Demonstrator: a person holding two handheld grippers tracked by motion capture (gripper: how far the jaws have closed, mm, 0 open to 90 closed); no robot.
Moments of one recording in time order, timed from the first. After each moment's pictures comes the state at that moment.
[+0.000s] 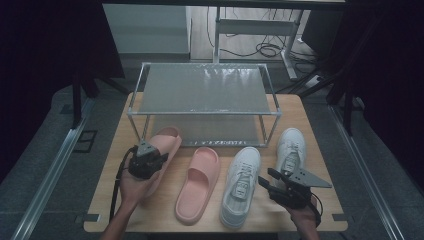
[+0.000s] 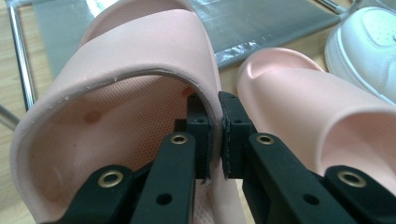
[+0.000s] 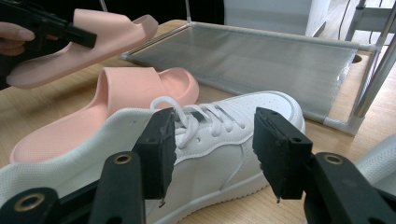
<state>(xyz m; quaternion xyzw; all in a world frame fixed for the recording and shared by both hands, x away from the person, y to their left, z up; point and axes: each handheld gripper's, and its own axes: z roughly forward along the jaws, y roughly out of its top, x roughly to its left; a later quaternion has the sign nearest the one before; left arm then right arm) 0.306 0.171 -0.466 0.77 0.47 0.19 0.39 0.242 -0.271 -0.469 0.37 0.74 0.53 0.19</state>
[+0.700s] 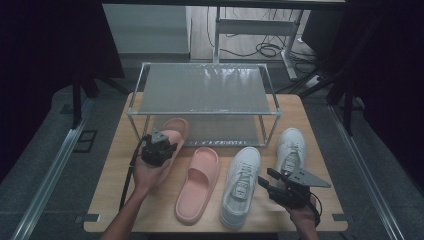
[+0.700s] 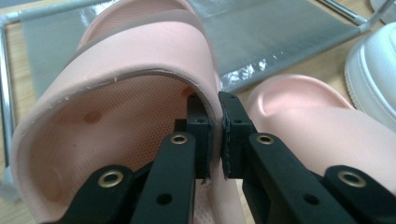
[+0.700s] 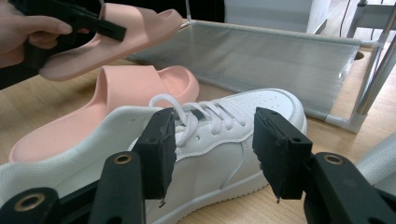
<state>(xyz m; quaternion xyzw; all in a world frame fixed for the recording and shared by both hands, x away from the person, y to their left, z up) 0.347 0.143 -0.469 0.77 0.46 0.20 0.38 0.244 -0.271 -0.472 0.38 0.74 0.53 0.19</state>
